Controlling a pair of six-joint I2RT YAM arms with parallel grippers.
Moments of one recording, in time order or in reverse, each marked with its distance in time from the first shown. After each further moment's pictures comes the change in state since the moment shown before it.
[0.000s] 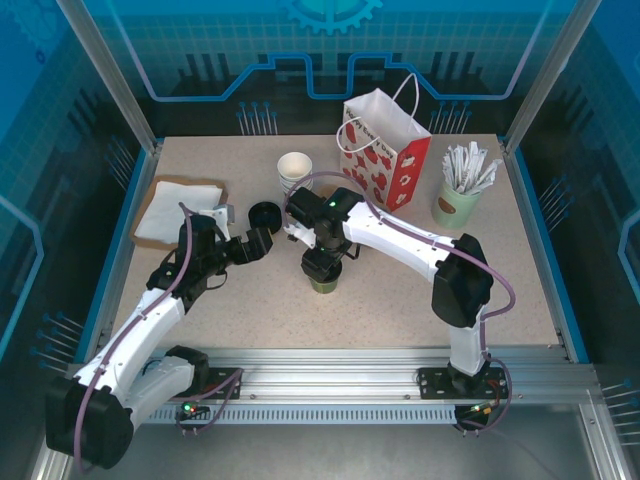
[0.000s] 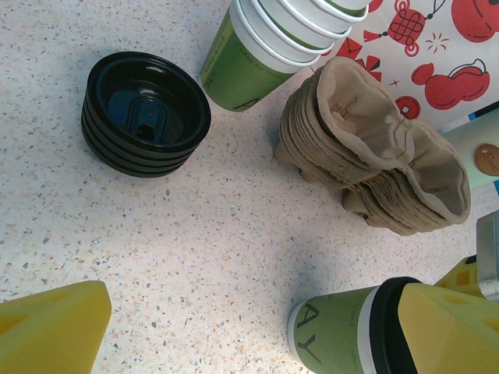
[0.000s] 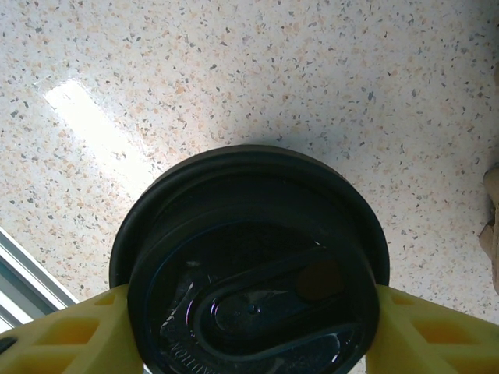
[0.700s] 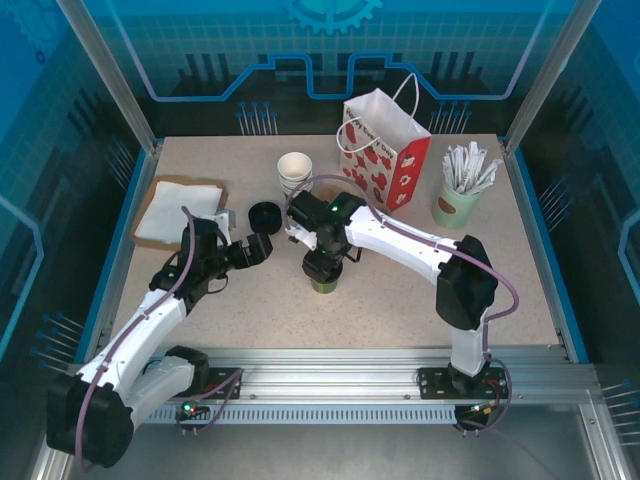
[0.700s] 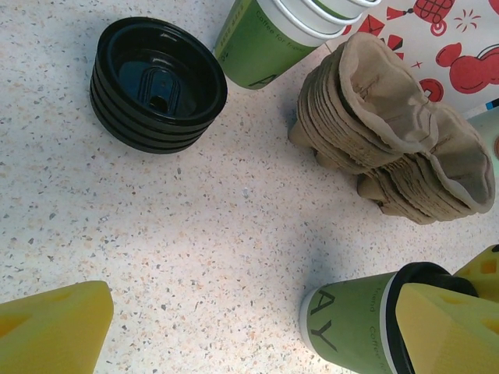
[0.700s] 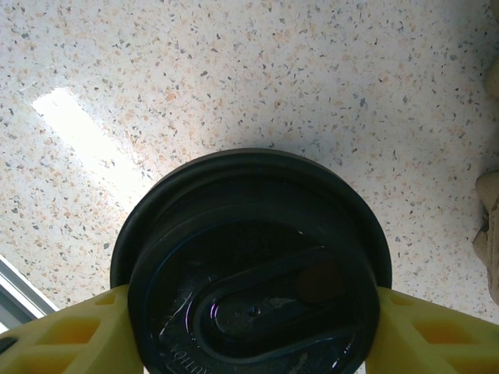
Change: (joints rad) left arm -0.003 0.007 -0.035 0.000 -0.001 -0.012; right arm 0.004 -0.027 -0.067 0.067 0.020 0.003
